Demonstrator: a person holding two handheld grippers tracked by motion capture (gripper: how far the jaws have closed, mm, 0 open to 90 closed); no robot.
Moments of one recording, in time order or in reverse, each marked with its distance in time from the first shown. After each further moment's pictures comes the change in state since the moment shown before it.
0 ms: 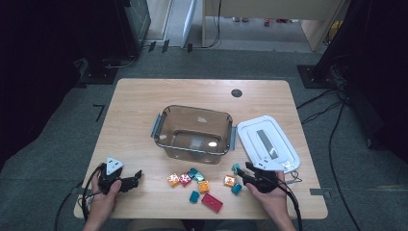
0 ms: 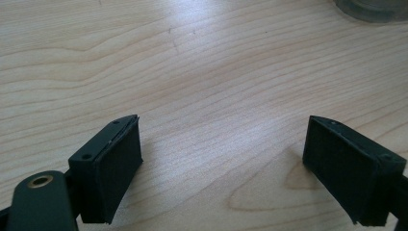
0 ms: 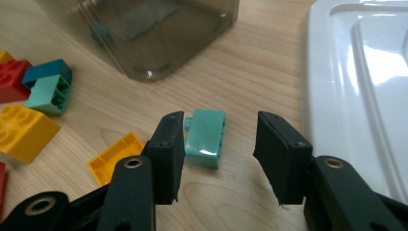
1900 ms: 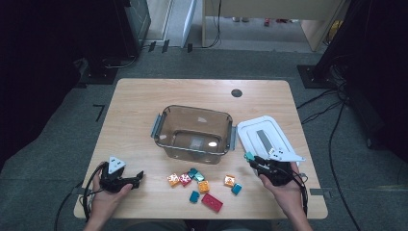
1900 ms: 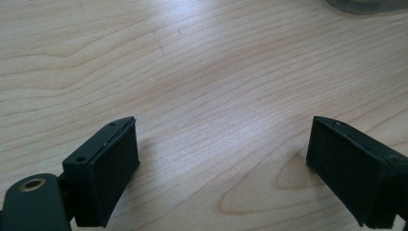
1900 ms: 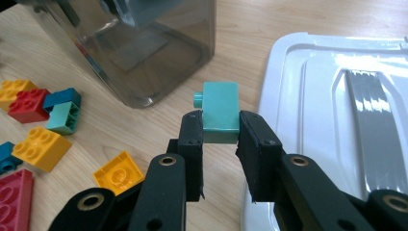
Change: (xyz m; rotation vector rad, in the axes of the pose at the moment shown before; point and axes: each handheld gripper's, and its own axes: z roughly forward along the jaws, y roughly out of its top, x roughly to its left) left arm -0.002 0.004 0.002 0.024 -0.033 0.042; right arm -0.025 0.032 -0.037 -0.012 0.024 0.000
